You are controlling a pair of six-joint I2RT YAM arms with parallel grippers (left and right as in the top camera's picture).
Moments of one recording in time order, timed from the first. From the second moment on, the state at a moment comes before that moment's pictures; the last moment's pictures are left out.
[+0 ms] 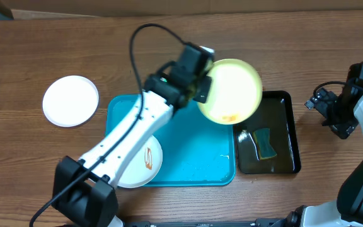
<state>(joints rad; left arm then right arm) -0.61 1.74 1.50 -0.67 -0.07 -0.21 -0.35 1.69 1.19 -0.90 -0.05 0.46</state>
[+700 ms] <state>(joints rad) -0.75 1.84 1.51 -0.29 -0.35 -0.08 -0.35 1.69 1.19 -0.90 -0.05 0.46</state>
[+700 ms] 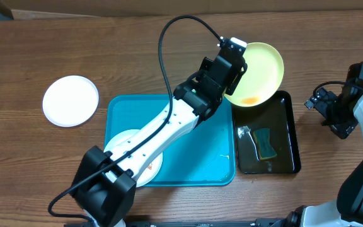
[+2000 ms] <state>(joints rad) -1.02 1.85 1.51 -0.03 -0.80 0.57 -0.35 1.69 1.19 -0.90 -0.05 0.46</state>
